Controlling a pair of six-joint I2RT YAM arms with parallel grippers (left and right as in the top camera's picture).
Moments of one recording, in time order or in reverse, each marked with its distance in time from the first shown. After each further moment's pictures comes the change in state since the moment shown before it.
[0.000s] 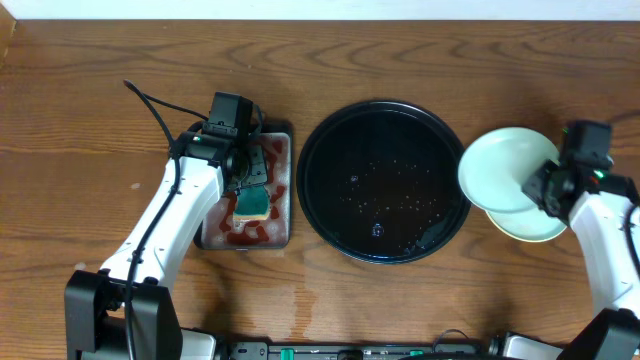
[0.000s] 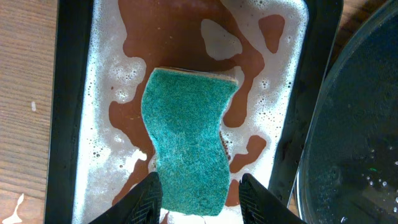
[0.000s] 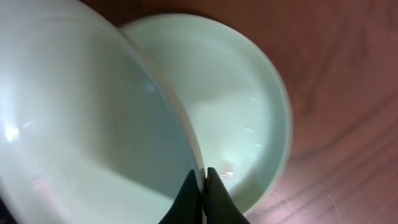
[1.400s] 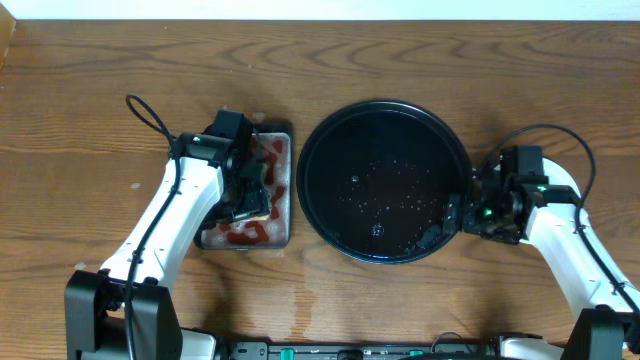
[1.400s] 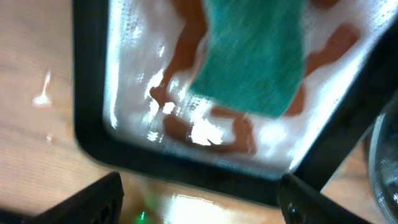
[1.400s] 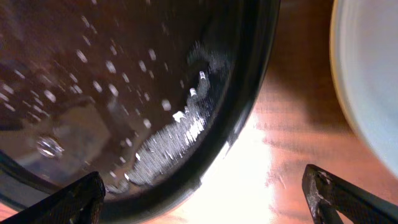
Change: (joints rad) left arm 0.000 0.000 -0.004 -0.348 0.001 -0.099; right arm 0.270 0.000 -0.151 -0.054 -0.415 -0.358
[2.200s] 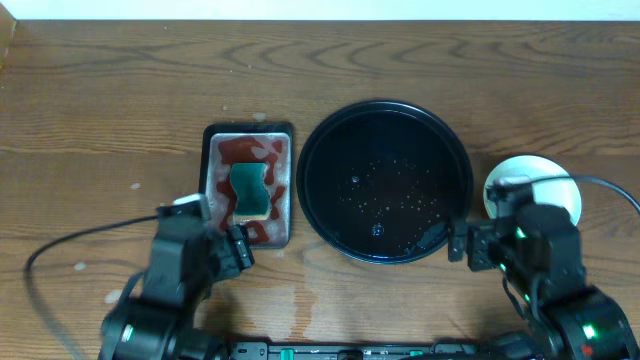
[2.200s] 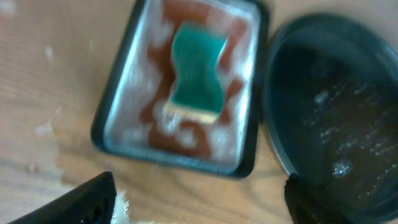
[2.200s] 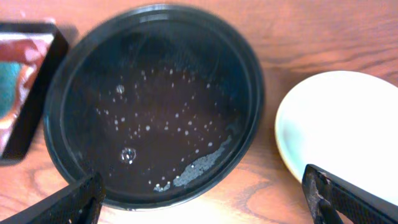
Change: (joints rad) left arm -0.042 -0.996 -0.425 0.222 -0.013 -0.024; right arm 0.293 -0.764 0.000 -0.085 0.270 0.020
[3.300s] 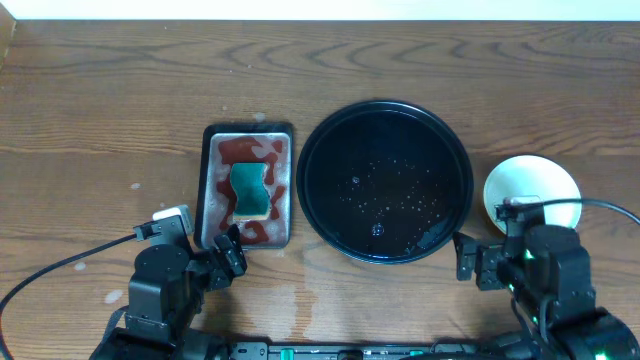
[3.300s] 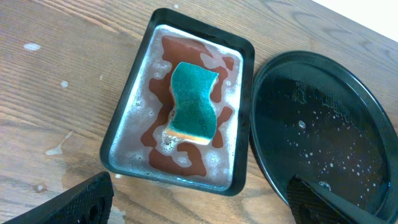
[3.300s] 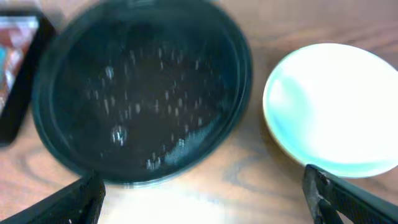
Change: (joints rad) left arm 0.000 -0.139 0.000 0.001 -0.037 -0.001; right arm -0.018 -0.109 -0.024 -0.096 0.021 0.011
